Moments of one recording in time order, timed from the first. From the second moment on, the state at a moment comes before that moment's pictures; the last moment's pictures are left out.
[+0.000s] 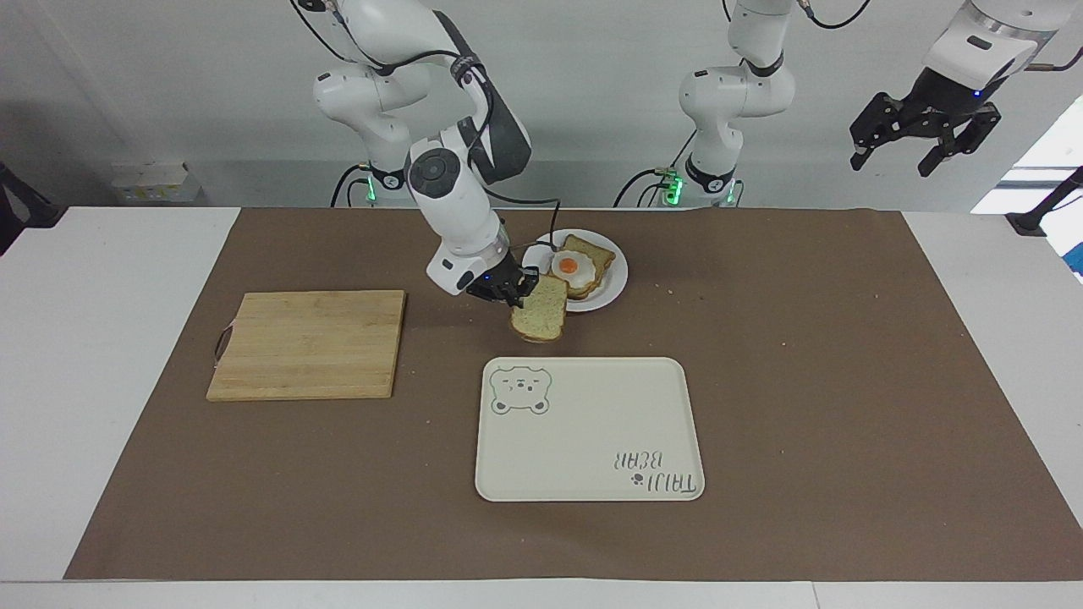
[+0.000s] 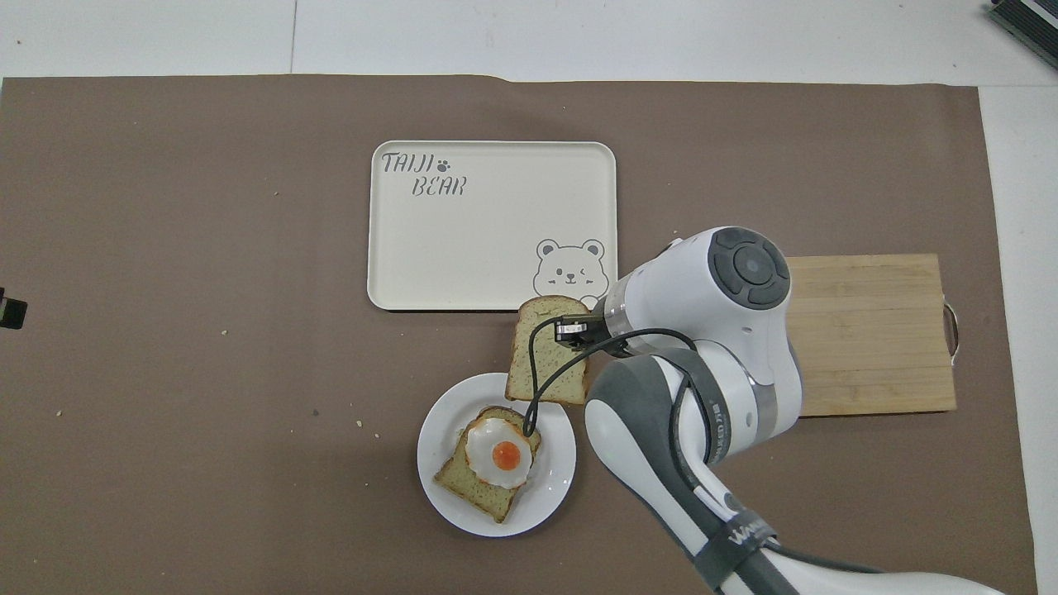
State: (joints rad) left arm 0.00 -0.03 -0.01 -1.37 -0.03 1.30 0.15; right arm 0.45 0.18 0.02 -1.96 0.33 2.15 0.30
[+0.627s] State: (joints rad) left arm 0.00 -0.03 -0.01 -1.37 -0.03 1.30 0.15; right arm 0.60 0.18 0.03 -2.02 0.39 2.16 0.30
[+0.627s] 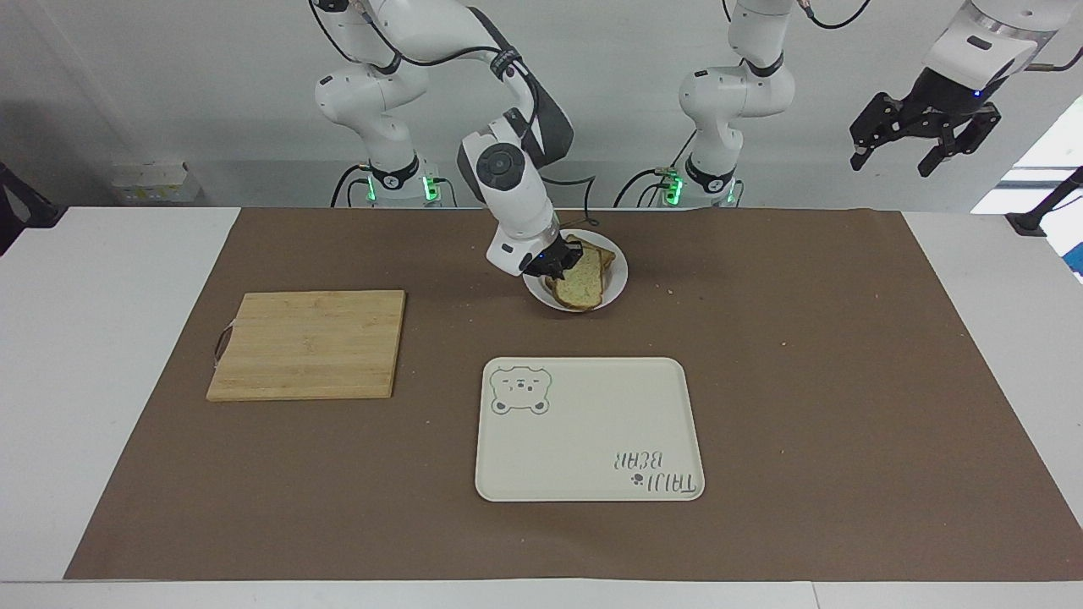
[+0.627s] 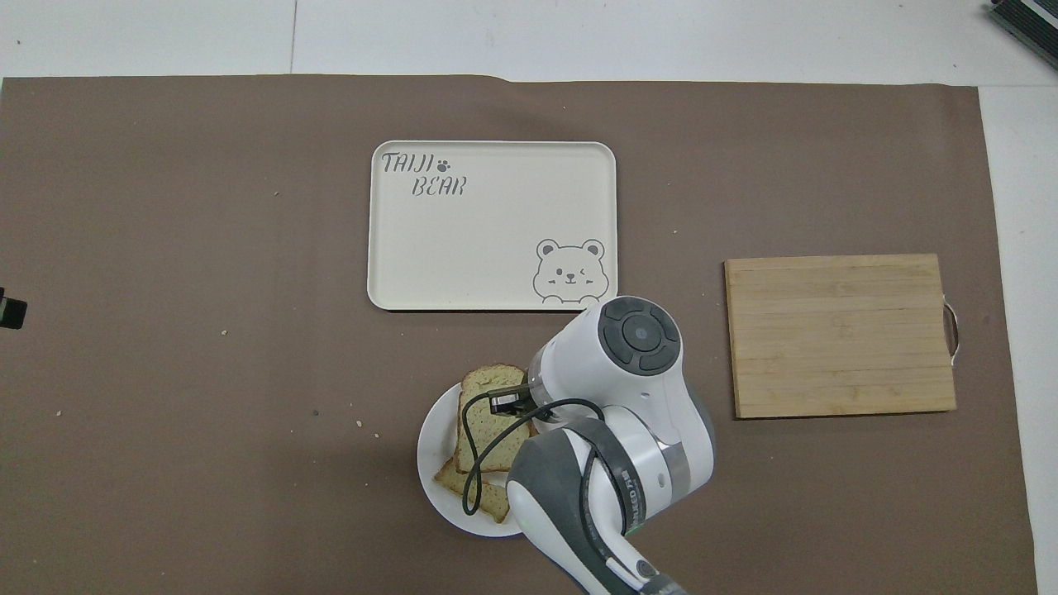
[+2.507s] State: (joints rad) left arm 0.02 -0.13 0.00 -1.68 -0.27 1.56 0.15; right arm 0.32 0.15 0.00 -1.87 0.02 2.07 0.25
